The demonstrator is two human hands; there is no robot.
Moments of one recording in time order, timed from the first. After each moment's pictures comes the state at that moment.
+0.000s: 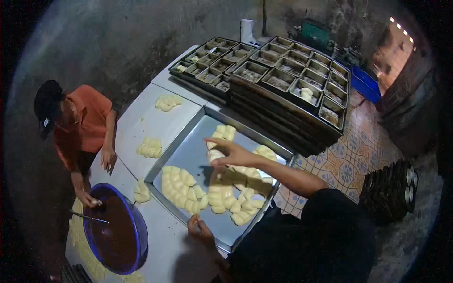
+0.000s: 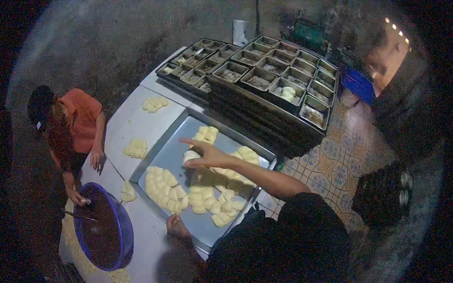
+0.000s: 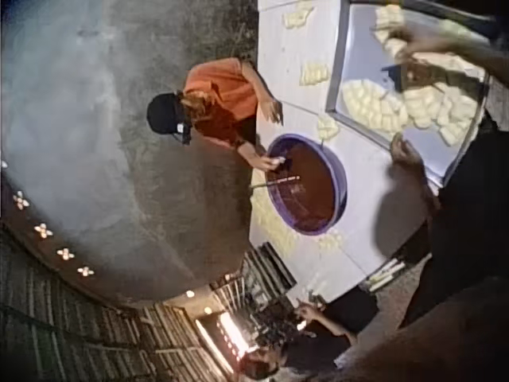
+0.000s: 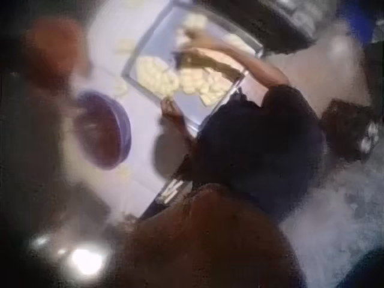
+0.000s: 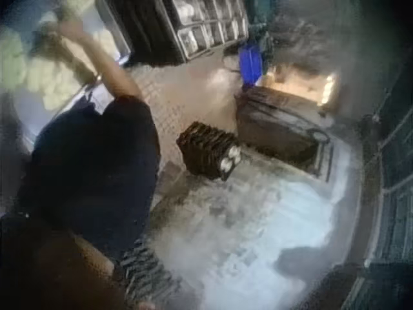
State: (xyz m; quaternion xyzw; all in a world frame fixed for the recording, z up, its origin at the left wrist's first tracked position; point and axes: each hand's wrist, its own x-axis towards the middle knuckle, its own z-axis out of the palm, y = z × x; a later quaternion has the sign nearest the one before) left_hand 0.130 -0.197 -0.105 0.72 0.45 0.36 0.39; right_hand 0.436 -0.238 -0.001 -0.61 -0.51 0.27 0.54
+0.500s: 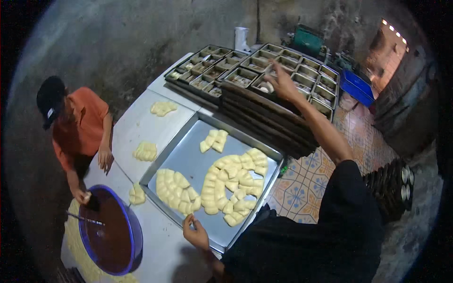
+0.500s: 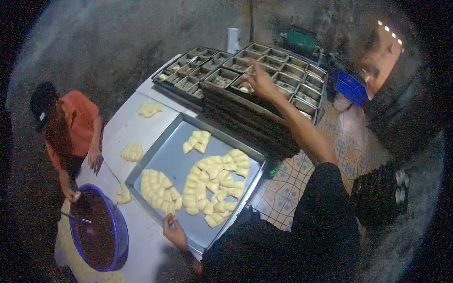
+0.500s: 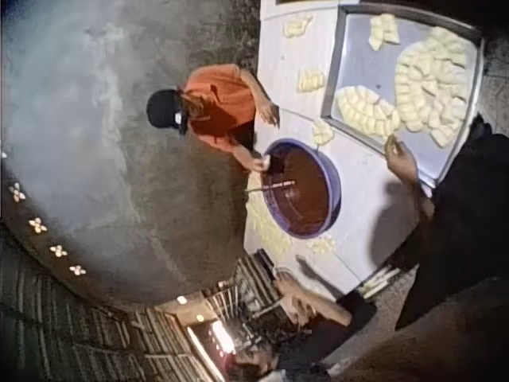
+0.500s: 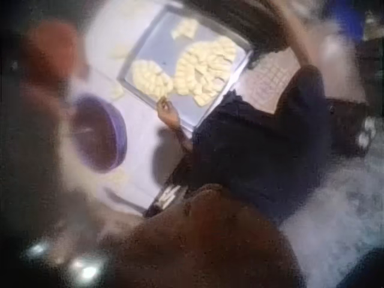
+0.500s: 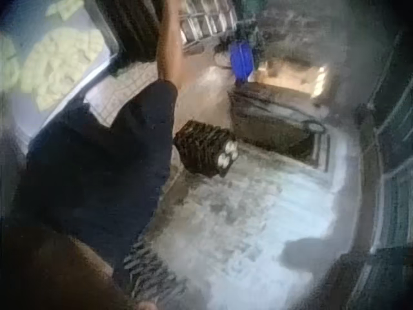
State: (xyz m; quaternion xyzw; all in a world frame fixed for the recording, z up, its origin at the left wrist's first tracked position) left_hand 0.136 -0.210 -0.087 0.73 0.42 0.39 0.36; right_hand 0.657 -0.348 0.086 -0.84 -0.39 -0.19 0.34
